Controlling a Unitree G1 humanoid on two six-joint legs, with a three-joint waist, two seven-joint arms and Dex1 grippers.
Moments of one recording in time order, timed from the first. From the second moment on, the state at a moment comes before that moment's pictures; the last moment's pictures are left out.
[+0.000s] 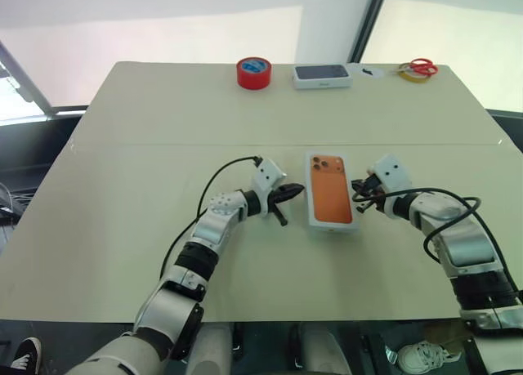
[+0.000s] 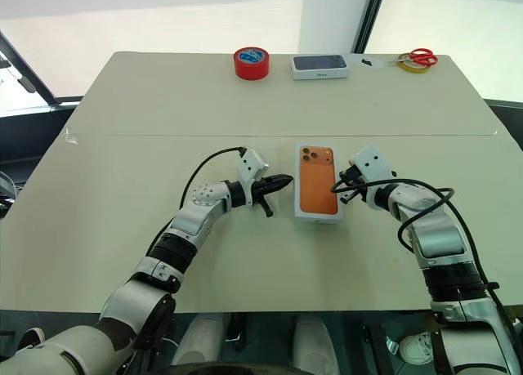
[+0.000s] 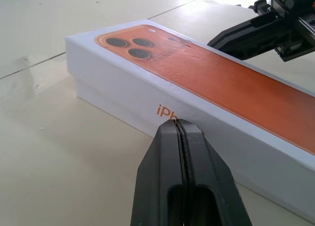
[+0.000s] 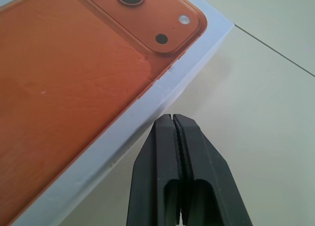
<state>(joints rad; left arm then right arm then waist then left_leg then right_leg) -0.66 0.04 -0.20 0.55 -0.13 0.07 -0.78 -0.37 -0.68 0.01 0.06 0.17 0.48 0.60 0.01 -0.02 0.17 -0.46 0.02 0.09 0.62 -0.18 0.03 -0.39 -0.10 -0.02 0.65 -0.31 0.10</state>
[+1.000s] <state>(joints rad) -0.62 0.16 -0.18 0.39 -0.18 0.21 -0.87 -0.30 -0.70 -0.02 -0.08 0.27 0.47 0.83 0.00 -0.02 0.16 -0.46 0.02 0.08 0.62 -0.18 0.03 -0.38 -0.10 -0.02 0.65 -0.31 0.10</state>
